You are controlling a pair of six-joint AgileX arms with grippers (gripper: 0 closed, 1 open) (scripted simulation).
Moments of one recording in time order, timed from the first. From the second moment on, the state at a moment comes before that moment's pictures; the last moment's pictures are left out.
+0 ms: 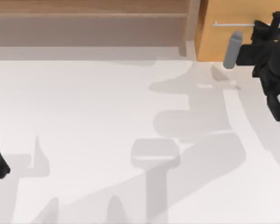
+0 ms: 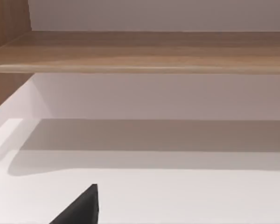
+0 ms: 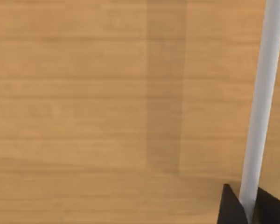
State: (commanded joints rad) left arm 0.00 0.00 0.00 0.00 0.00 0.00; right arm 0.16 2.28 1.06 1.22 0.20 -1.56
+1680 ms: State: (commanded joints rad) left arm 0.00 0.00 0.00 0.00 0.00 0.00; right arm 0.23 2.11 0.63 1.46 0.26 -1.55
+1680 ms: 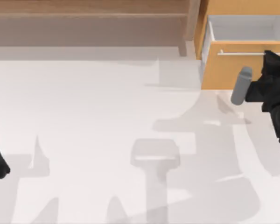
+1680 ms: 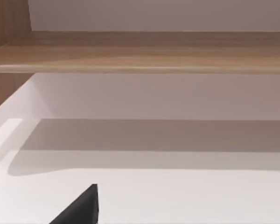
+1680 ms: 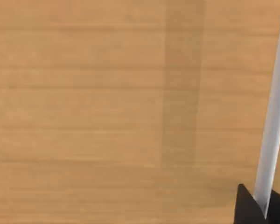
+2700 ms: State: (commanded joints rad) left arm 0.00 0.00 0.00 0.00 0.00 0.00; right arm 0.31 2.00 0.29 1.70 0.35 -1.55
